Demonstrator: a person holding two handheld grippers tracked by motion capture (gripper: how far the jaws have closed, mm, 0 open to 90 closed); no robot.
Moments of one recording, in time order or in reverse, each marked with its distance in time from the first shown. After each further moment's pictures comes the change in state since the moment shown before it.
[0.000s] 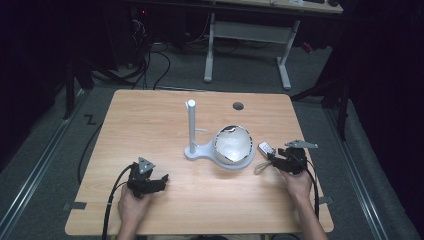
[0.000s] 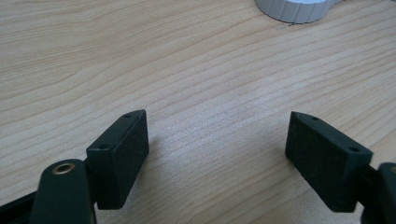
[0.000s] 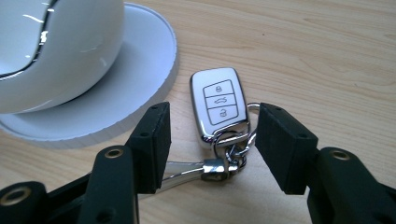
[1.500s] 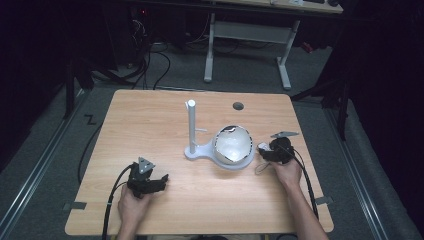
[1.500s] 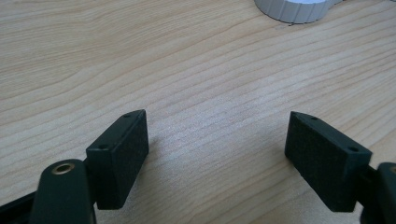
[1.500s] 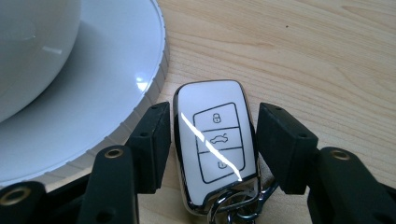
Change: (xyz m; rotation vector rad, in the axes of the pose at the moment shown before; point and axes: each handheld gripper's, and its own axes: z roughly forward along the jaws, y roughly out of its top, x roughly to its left) left arm 0.000 0.000 0.000 -0.001 -0.002 0.000; right arm 0.001 0.020 0.054 0.122 -0.017 -0.065
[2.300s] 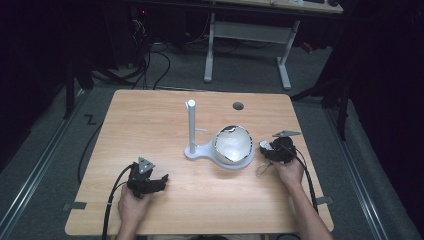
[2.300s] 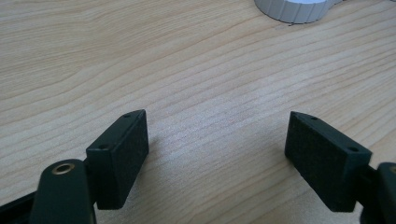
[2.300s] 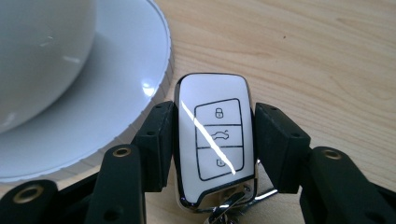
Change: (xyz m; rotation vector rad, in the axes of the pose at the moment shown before) left arm 0.000 0.000 0.000 0.000 0.000 0.000; right arm -0.002 0.003 -0.012 -0.028 0.024 -0.007
